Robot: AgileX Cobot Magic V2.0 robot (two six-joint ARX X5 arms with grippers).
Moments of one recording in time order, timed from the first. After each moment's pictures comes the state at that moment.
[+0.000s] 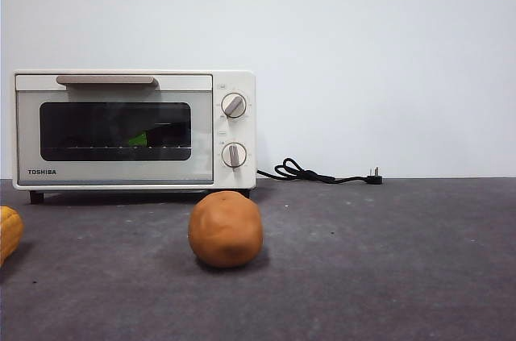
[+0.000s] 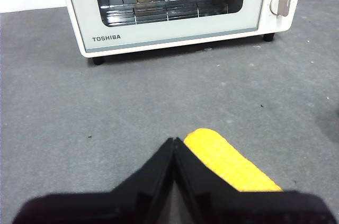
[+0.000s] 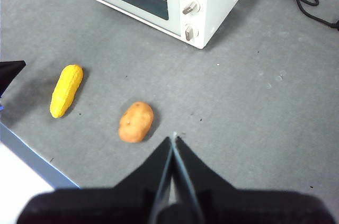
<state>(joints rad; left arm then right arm) 0.09 0.02 0.06 -0.30 0.23 0.08 0.76 1.14 1.81 -1.35 0.10 0.08</state>
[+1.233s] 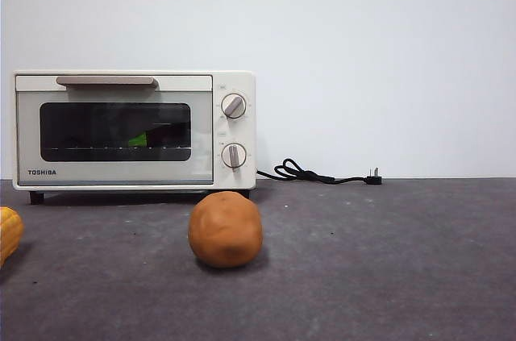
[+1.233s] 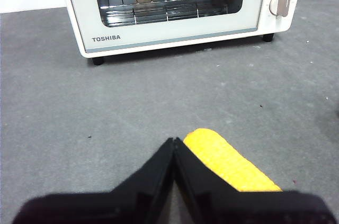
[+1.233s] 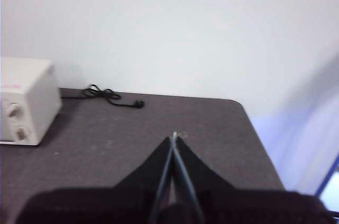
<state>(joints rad) 0.09 0.02 0.06 -0.30 0.23 0.08 0.15 0.58 1.79 -1.35 0.19 -0.13</state>
